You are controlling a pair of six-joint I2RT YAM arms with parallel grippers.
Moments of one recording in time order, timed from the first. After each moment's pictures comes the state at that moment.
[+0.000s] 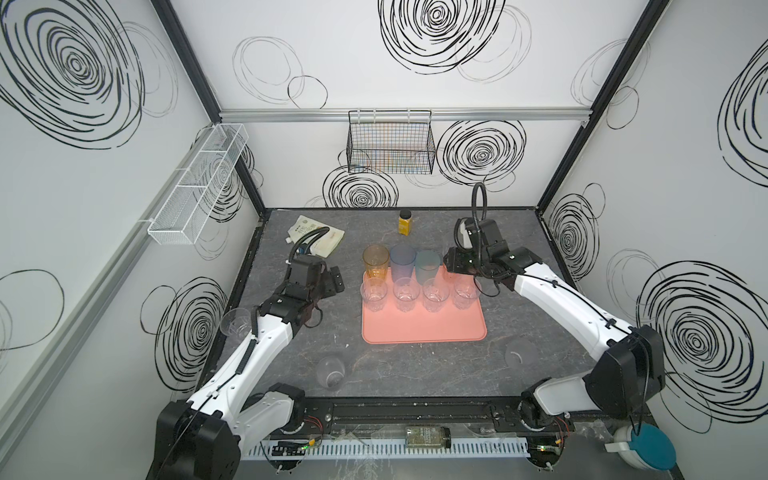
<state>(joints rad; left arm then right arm) -0.23 1.07 0.77 -0.44 -0.19 -0.48 0.47 1.43 1.21 -0.59 -0.03 0.49</state>
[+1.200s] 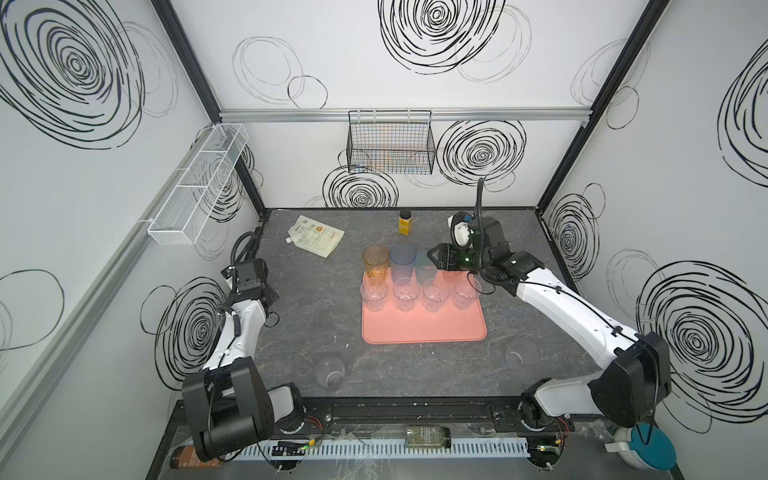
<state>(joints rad) 0.37 1.26 0.76 -0.48 -0.35 -0.46 0.49 1.39 1.19 -0.44 -0.23 0.47</state>
